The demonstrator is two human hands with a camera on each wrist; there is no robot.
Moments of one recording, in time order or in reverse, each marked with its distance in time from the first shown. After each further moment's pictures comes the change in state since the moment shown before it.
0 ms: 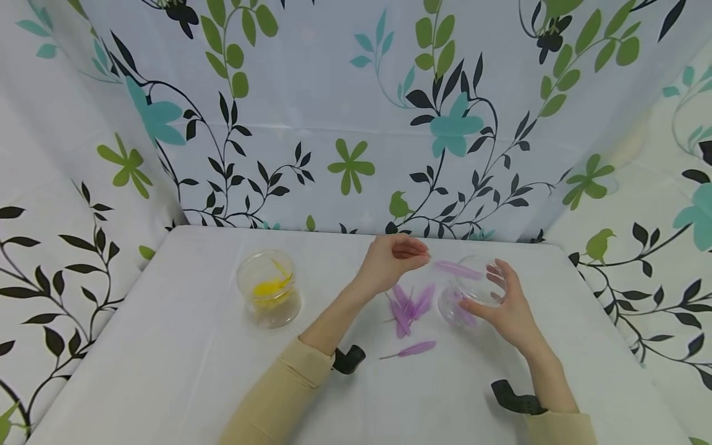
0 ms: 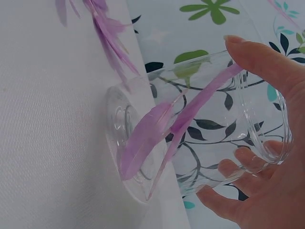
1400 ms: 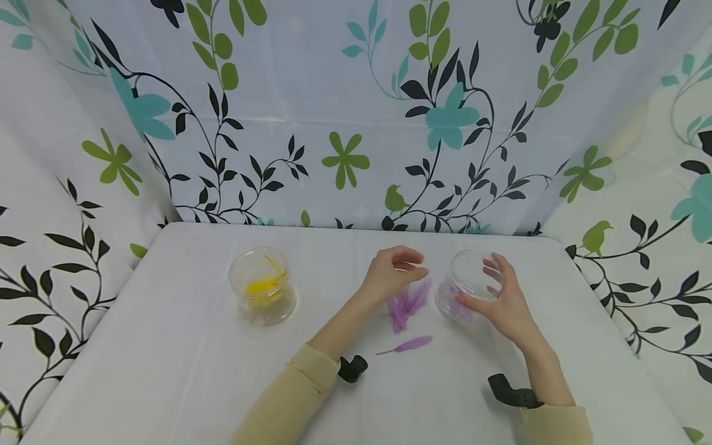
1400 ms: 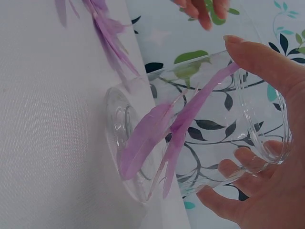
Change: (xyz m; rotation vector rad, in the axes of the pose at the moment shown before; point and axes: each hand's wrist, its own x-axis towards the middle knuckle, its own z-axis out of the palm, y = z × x) left_hand -0.001 -0.042 0.025 0.004 0.035 -0.146; right_hand 0.002 0.001 0.002 0.003 0.022 -0.037
